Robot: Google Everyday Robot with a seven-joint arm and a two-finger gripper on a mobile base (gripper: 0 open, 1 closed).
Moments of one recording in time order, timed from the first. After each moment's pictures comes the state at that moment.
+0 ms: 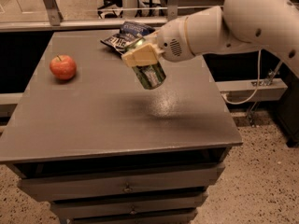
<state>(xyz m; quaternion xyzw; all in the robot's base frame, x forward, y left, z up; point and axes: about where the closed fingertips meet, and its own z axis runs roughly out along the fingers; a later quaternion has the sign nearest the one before) 0.574 0.021 0.963 -0.44 0.72 0.30 0.44</state>
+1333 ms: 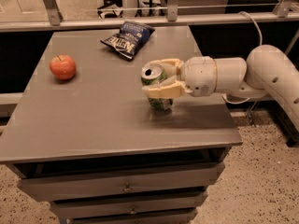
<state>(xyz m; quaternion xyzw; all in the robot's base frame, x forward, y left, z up) 0.532 -0.020 0.912 -0.54 0.52 0.41 0.53</state>
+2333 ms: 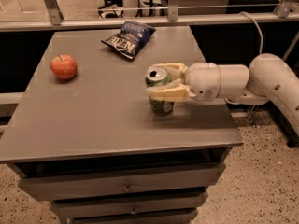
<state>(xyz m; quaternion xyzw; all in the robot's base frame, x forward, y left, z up) 0.532 -0.030 0.896 -0.52 0.52 0.43 0.53</state>
